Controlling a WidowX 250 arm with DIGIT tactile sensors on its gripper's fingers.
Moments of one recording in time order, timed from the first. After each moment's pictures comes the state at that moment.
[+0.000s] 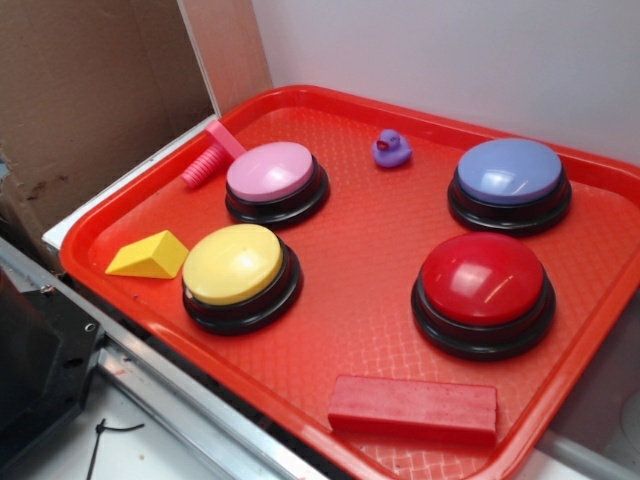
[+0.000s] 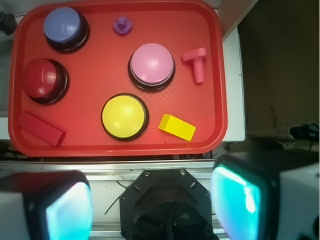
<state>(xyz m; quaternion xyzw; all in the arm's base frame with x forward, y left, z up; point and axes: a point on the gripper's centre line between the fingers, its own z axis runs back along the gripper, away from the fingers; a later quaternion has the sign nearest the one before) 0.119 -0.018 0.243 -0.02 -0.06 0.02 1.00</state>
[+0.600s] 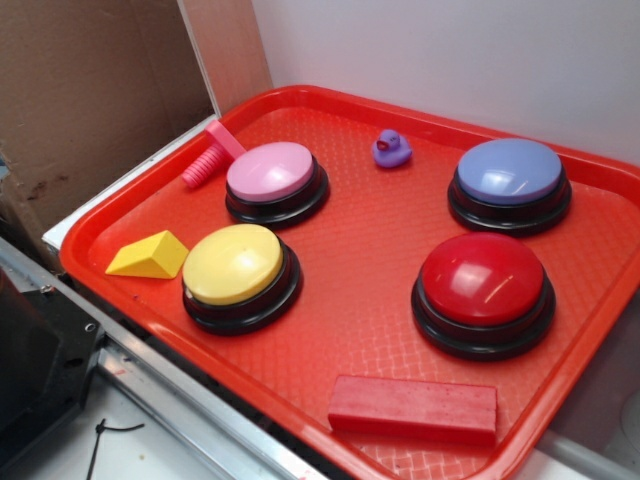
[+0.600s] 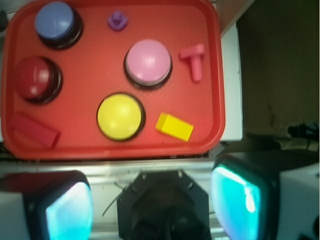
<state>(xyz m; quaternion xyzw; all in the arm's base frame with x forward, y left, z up) 0.151 -0.017 0.233 0.00 -0.02 0.02 1.00</state>
